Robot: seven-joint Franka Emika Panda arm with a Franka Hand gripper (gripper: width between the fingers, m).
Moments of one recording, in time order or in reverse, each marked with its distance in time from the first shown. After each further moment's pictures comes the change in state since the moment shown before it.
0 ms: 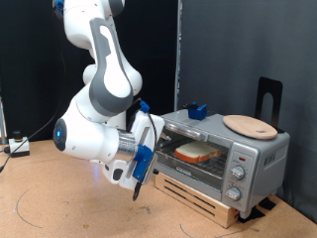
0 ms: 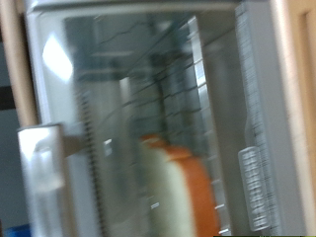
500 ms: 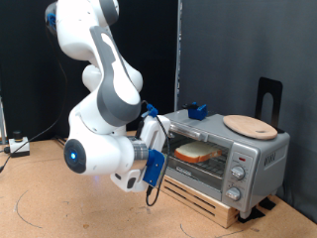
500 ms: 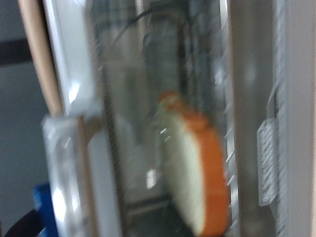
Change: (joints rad) arm 0.084 0.217 0.001 0.266 -0.195 -0.151 0.124
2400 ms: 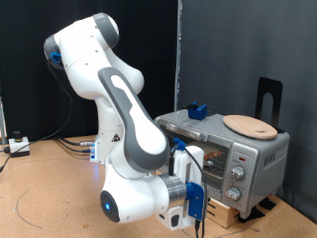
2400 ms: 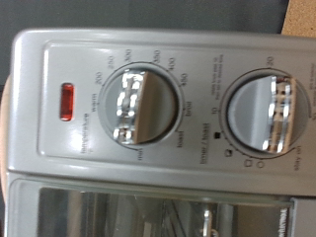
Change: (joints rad) arm 0.122 0.296 0.037 0.123 0.208 0.188 -0.161
